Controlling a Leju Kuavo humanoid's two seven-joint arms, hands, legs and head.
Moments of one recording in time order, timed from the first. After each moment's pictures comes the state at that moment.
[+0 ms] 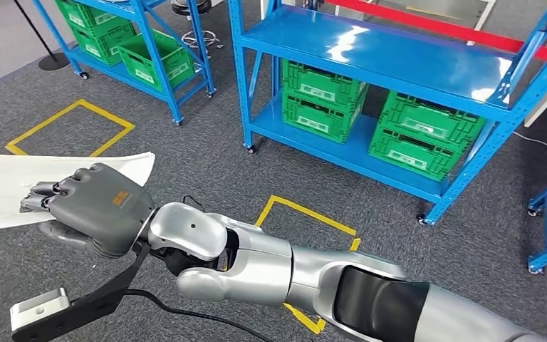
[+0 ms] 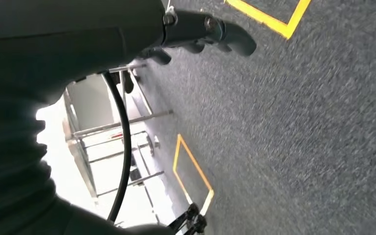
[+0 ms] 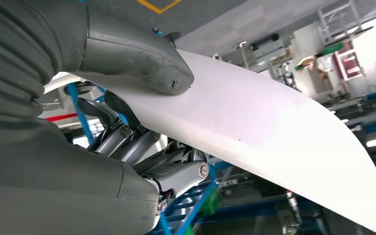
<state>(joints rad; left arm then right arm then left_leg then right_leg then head) -0.16 -0.01 0.89 -0.21 -1.26 -0.25 0.21 -0.73 0.08 0.98 -1.26 0.90 0.01 -0.12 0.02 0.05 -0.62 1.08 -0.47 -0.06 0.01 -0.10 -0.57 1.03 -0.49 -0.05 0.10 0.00</state>
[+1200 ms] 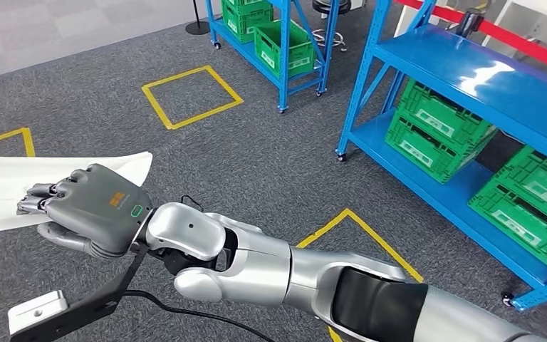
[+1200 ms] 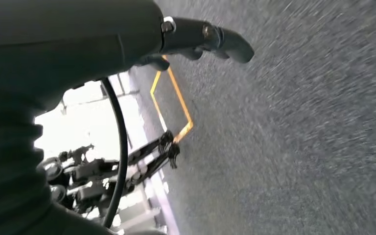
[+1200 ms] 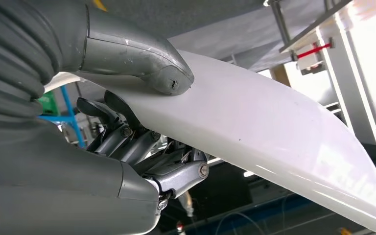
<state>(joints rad) -0.14 -0.01 0.89 -0.21 -1.25 -0.25 0.21 -0.73 0.09 0.96 -1.25 0.92 0.03 -0.14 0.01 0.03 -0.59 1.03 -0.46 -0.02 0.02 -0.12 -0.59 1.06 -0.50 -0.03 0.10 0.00</state>
